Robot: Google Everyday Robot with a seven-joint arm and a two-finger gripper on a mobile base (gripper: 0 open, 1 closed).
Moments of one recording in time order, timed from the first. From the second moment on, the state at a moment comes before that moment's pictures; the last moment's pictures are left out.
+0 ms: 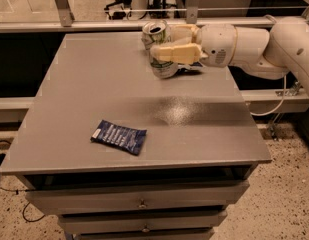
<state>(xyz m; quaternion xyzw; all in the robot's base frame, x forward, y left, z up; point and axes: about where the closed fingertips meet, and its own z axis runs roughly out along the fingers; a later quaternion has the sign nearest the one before) 0.585 -0.038 0.993 -0.47 0.52 0.44 0.57</state>
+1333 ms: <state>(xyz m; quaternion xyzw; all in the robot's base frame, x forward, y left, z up) 0.586 -0.029 0.914 -0.48 0.49 0.45 0.57</state>
